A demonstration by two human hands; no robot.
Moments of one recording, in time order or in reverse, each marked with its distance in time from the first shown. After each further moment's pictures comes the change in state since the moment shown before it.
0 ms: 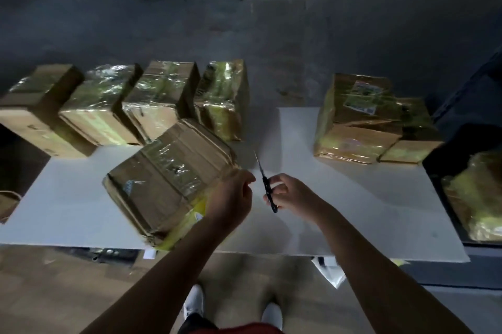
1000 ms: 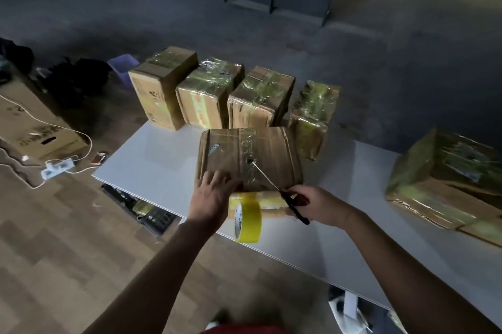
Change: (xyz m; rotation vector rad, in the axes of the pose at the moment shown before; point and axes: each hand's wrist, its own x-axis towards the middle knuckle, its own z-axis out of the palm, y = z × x) left_hand -0.073 -0.161 -0.105 0.417 0.281 -0.016; right_hand 0.039 -0.086 0.097 -0.519 -0.266 -0.145
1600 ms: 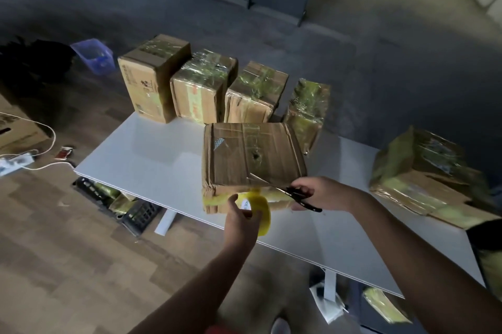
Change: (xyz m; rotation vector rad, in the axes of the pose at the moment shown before) left_hand -0.038 0.062 0.005 -0.991 -0.268 -0.930; right_hand -0.011 -0.040 -0.002 -0.222 -0.067 0.152
